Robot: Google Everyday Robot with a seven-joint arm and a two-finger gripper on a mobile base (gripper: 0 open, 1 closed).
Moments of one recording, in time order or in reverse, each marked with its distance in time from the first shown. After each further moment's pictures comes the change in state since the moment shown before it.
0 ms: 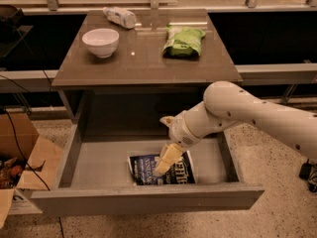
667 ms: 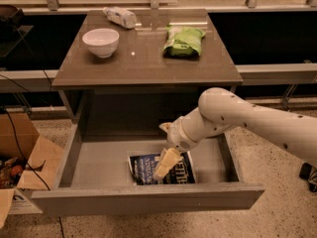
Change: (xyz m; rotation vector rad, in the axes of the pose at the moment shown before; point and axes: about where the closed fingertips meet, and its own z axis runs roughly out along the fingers) arm 0.017 -0.002 0.027 -0.036 0.025 0.020
